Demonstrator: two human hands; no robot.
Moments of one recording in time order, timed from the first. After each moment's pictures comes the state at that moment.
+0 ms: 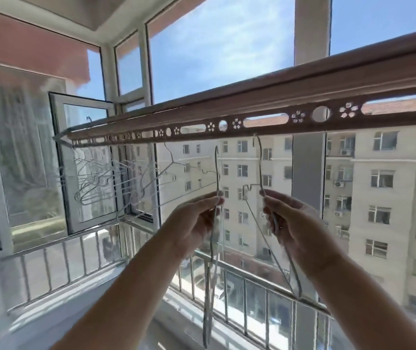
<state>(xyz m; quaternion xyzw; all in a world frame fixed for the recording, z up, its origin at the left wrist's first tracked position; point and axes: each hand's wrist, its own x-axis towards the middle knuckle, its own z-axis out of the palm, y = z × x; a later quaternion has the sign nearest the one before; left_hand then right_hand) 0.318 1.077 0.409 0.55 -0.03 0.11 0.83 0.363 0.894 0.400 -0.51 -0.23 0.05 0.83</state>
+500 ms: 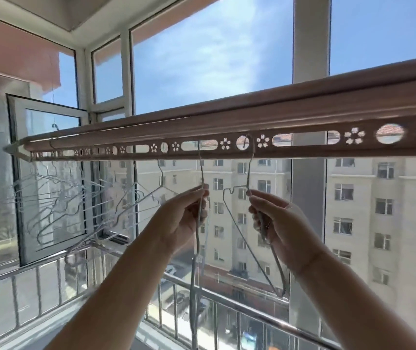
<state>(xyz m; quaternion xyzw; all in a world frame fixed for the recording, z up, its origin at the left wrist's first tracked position) 0.415 1.171 0.451 0.48 -0.10 0.09 0.87 0.435 0.989 0.439 -0.53 -0.22 -0.02 0.82</state>
